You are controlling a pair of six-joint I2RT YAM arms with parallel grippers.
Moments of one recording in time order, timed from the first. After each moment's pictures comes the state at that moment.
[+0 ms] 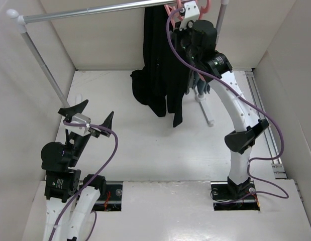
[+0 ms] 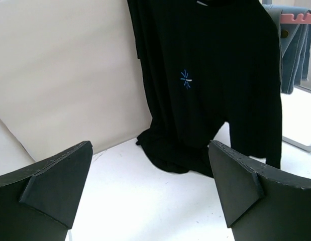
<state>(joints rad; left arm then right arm) -0.17 0.37 0.86 -0.21 0.26 0.13 0.56 1.97 2.45 -0.48 0.19 -0.05</state>
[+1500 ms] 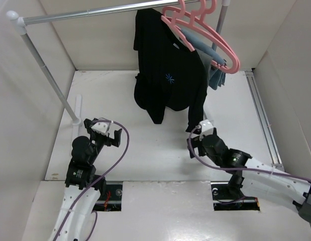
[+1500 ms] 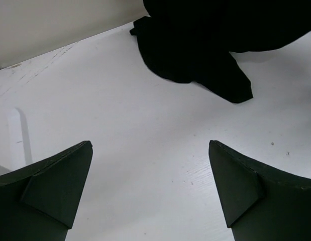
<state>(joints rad) -0.17 0.31 0.40 -0.22 0.19 0.15 0.92 0.82 0.47 -0.28 0.43 0.26</state>
